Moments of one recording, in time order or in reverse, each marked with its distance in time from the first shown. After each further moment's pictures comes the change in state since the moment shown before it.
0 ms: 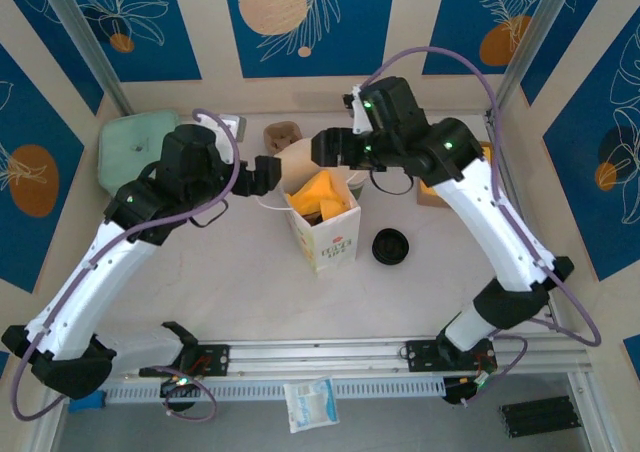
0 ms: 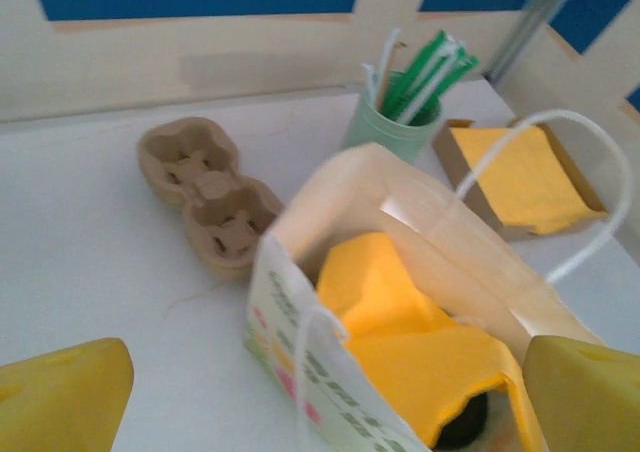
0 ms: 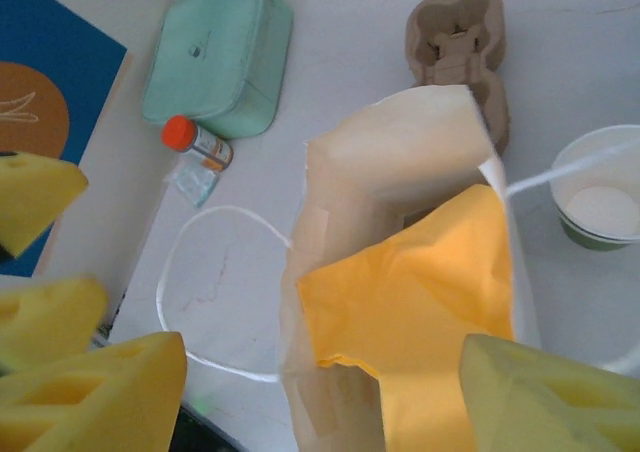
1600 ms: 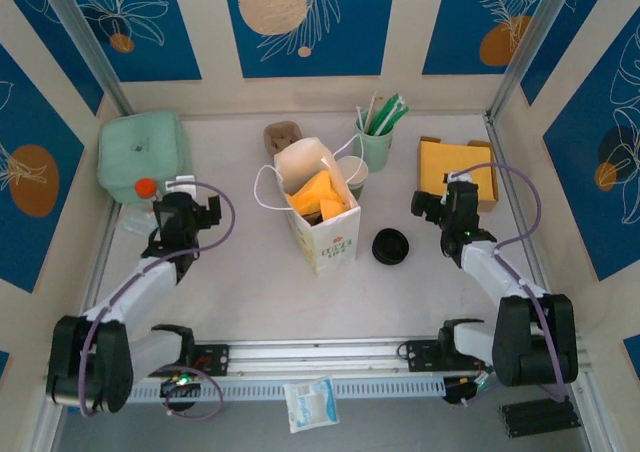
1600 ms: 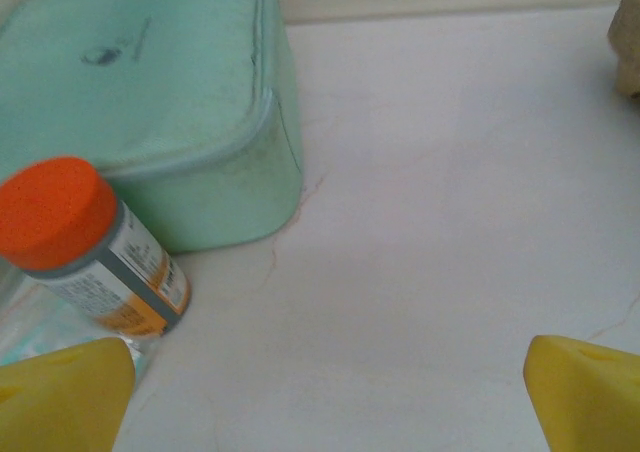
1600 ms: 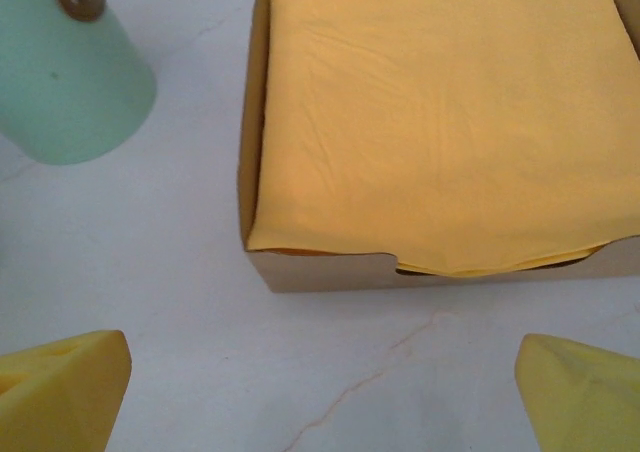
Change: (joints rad) left arm 0.456 -0.027 -1.059 1.050 -0.232 0.279; right arm -0.675 -0.336 -1.522 1.260 0.209 -0.376
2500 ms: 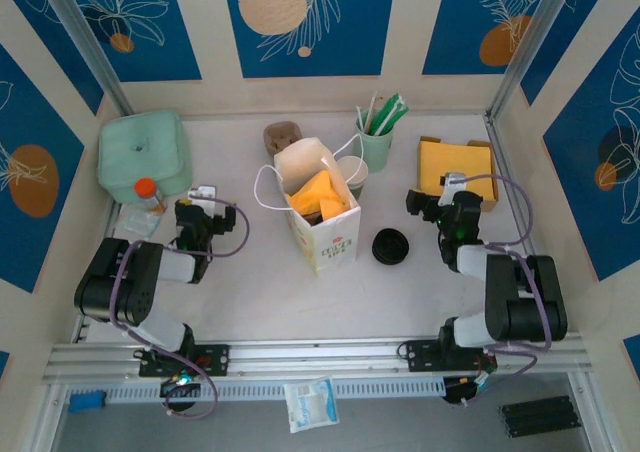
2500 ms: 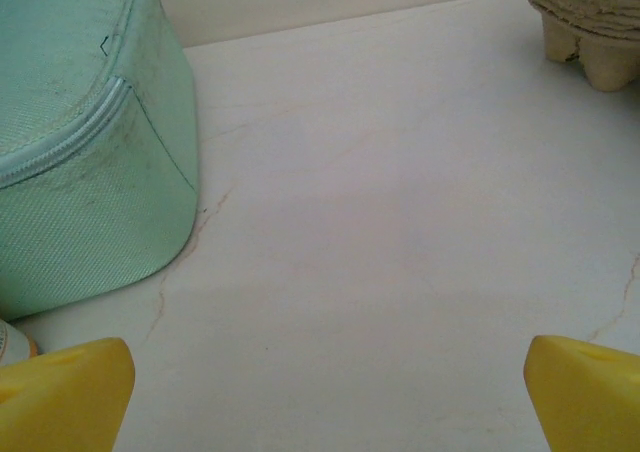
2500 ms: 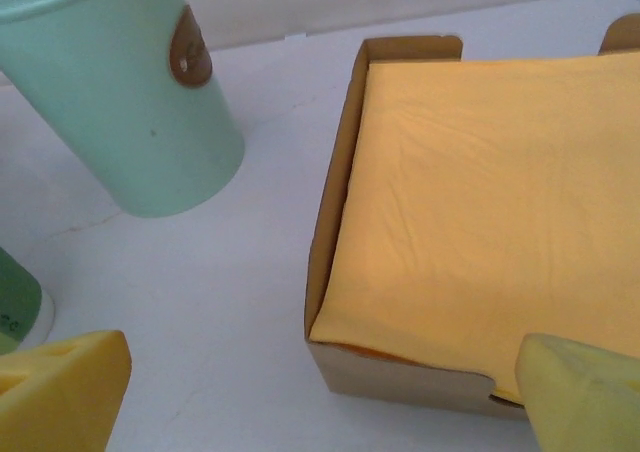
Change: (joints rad) left arm 0.002 0.419 -0.111 0.649 0.138 0.111; right arm -0.064 0.265 -0.143 0.628 -0.251 -0.060
